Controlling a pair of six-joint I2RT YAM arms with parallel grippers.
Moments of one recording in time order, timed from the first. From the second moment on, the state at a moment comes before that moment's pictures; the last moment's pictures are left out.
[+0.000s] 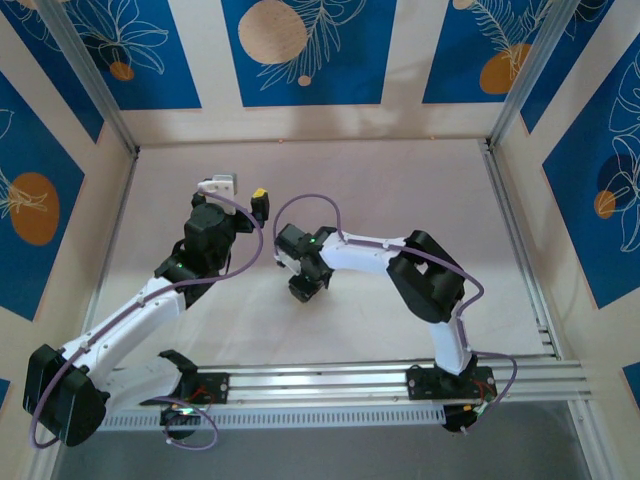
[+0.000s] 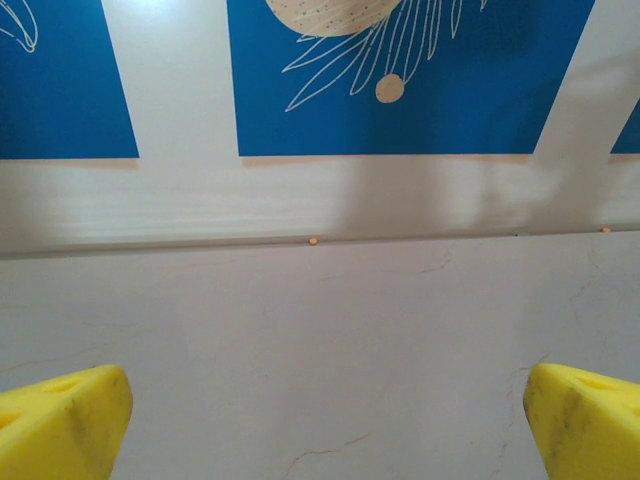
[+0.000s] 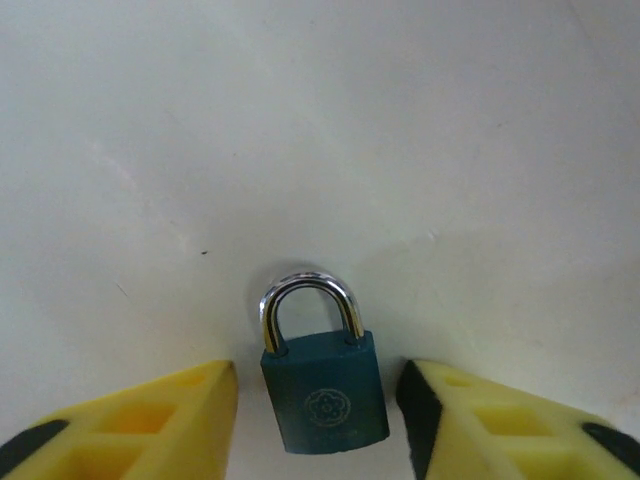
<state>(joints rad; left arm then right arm) -0.55 1.06 0.77 0.11 -0.42 -0.15 0.92 2.00 1.39 -0.78 -0.02 0.04</state>
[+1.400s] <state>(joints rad) -0.55 1.28 0.81 0.09 -0.05 -0.35 0.20 1.58 1.03 -0.70 0.00 0.46</state>
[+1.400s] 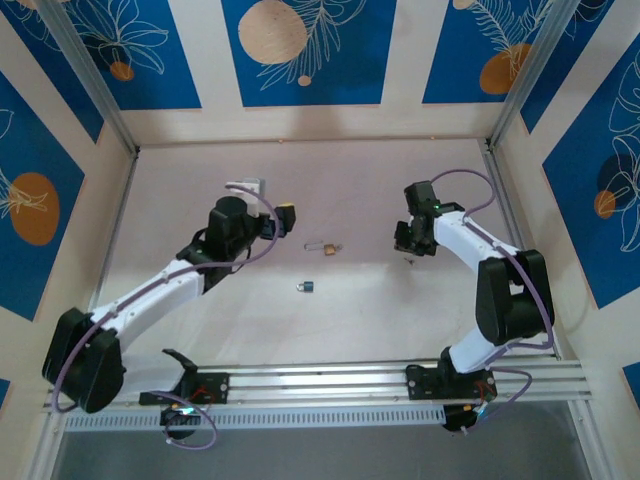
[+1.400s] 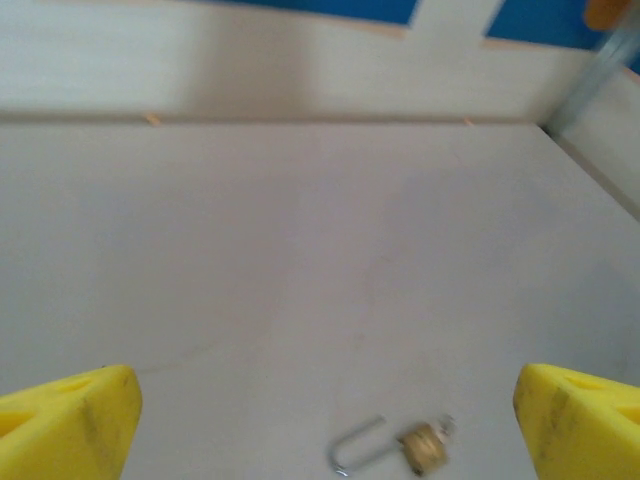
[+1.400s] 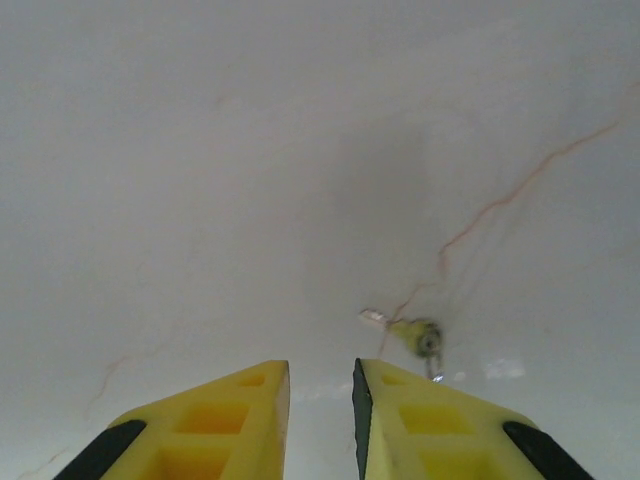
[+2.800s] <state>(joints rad) -0.64 1.45 0.89 0.11 0.38 -0.52 0.12 1.67 0.98 -0.68 -0.03 0.47</state>
